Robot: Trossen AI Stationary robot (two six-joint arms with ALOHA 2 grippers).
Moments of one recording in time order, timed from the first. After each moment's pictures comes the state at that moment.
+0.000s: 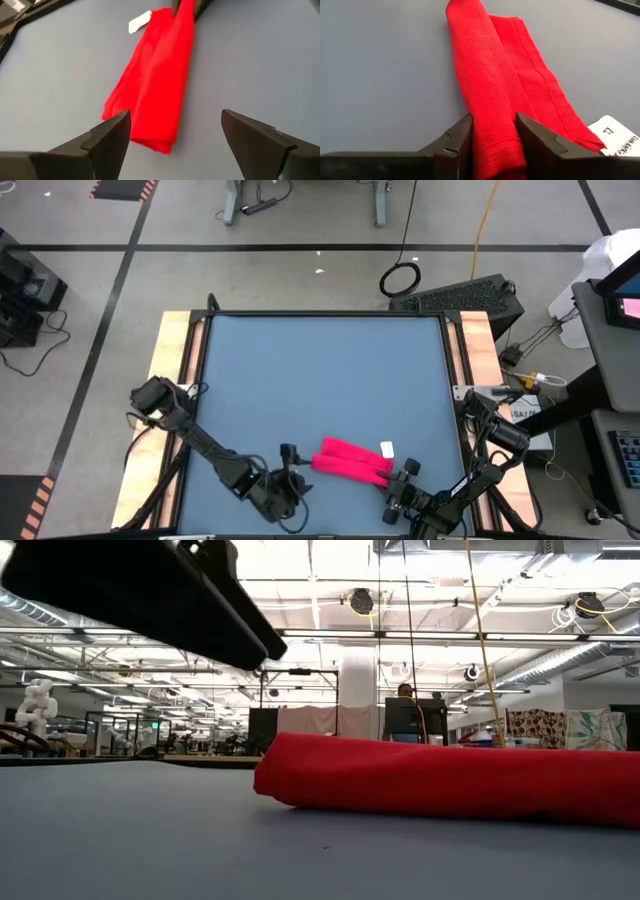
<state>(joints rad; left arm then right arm) -0.68 1.90 1.17 -0.14 -0.69 -0.24 1.05 2.16 1.09 -0.50 1.09 1.51</state>
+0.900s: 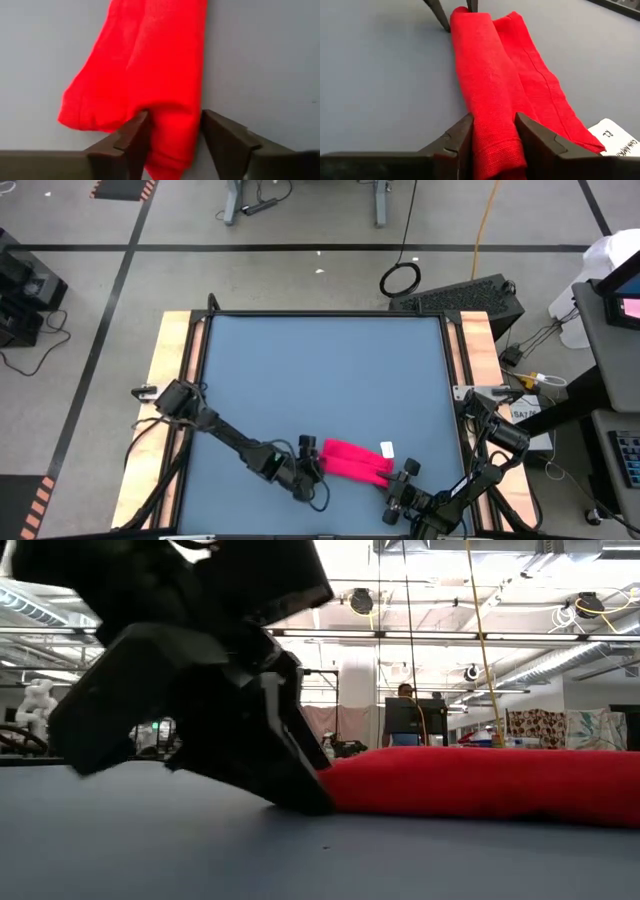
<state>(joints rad) -0.52 2.08 1.17 -0.03 -0.46 -0.14 1.06 2.16 1.09 -0.50 1.09 1.48</state>
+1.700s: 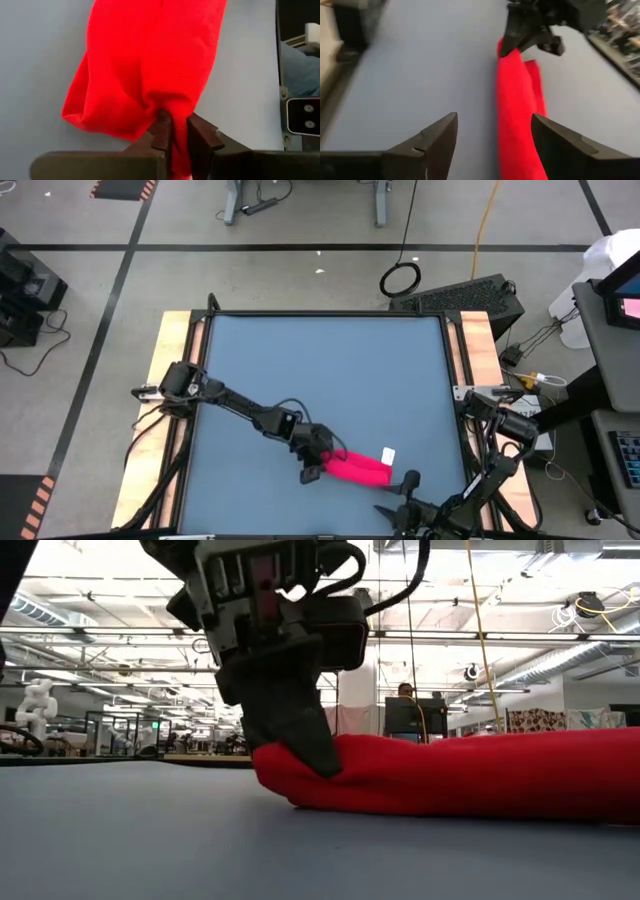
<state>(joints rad) -0.27 1.99 1.16 -0.05 0.32 -0.53 1.10 2.05 1.17 -0.46 1.12 0.95</state>
